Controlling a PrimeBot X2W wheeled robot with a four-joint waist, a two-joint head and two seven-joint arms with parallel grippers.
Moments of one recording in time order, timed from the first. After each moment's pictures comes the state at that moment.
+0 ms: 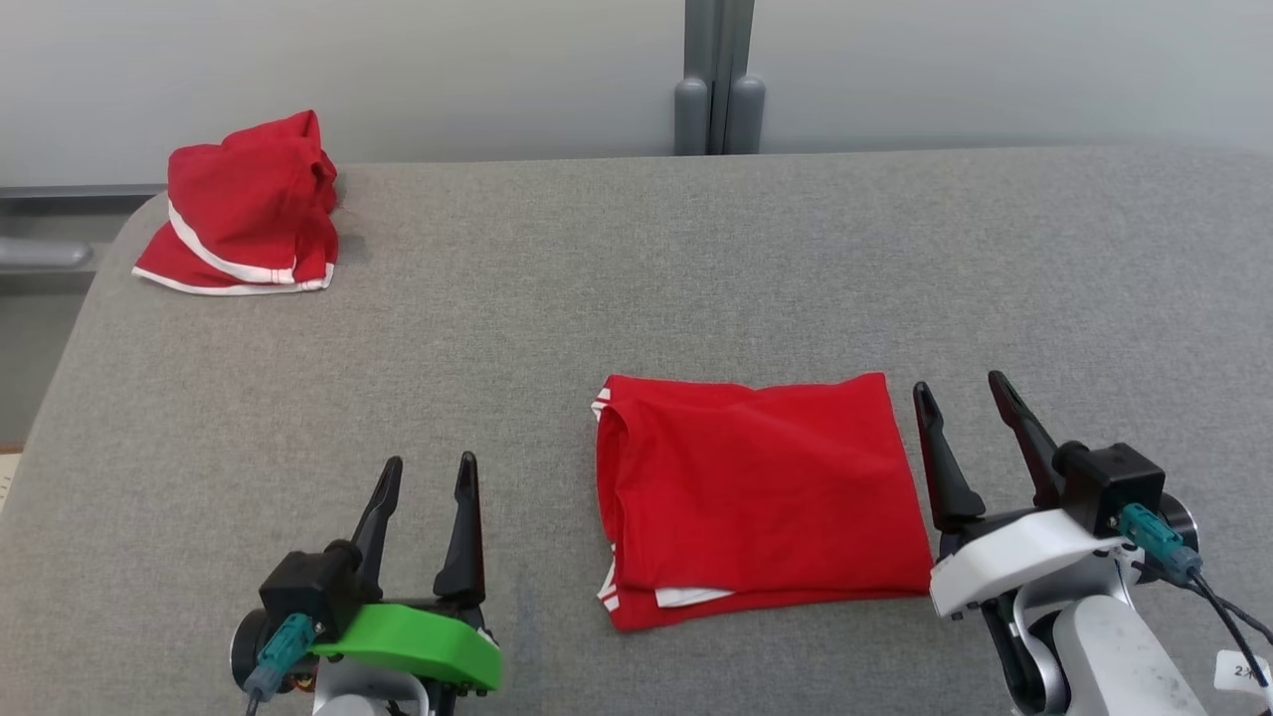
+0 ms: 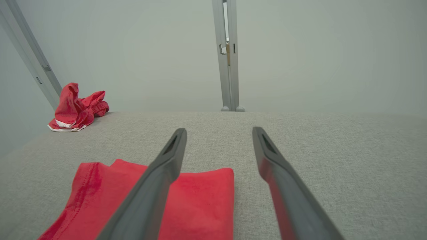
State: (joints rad) left arm -0.09 0.06 -0.25 0.25 -0.38 -0.02 -0.26; right arm -0.15 -0.10 0.10 0.23 0.20 0.13 -0.22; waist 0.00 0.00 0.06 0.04
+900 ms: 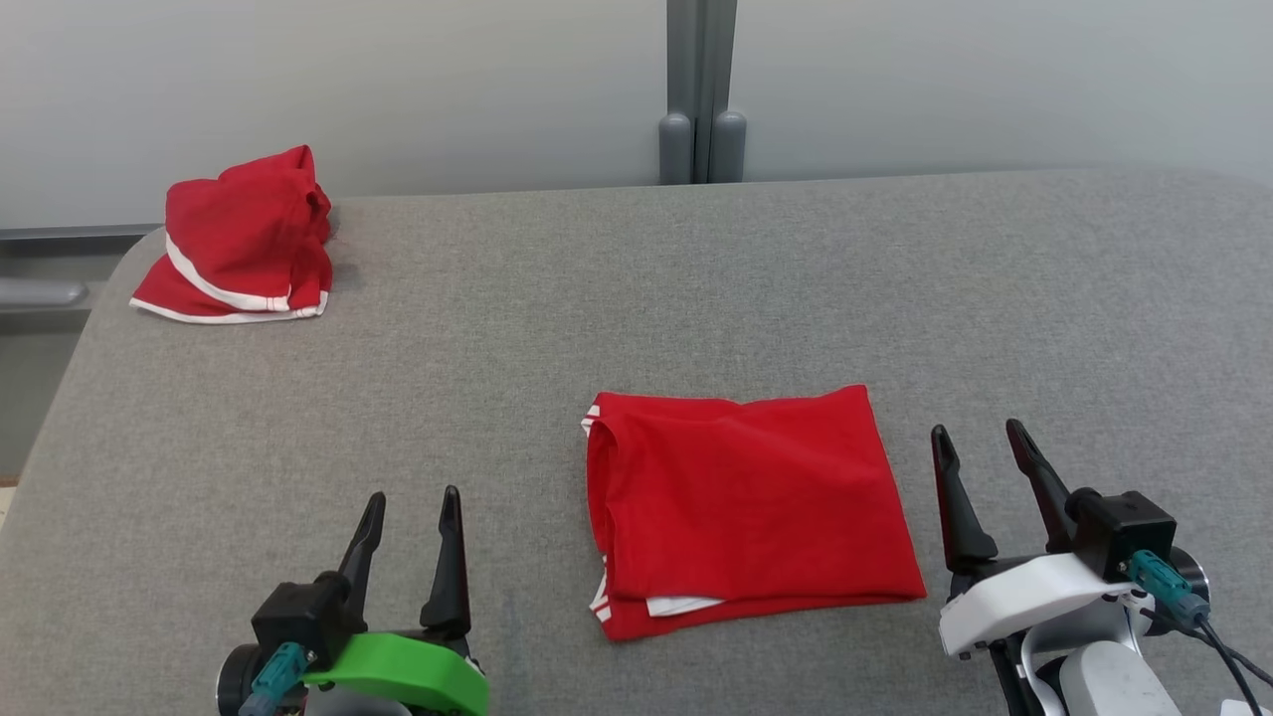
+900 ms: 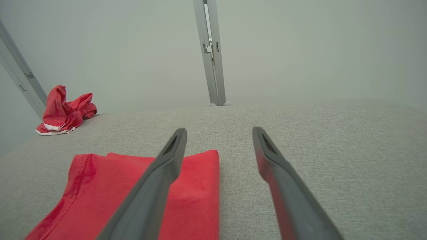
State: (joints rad) left arm -0.03 0.05 -0.21 0.26 -0.35 -0.02 -0.26; right arm -0.06 -0.05 0.03 0.22 0.17 0.13 -0.23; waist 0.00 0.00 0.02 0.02
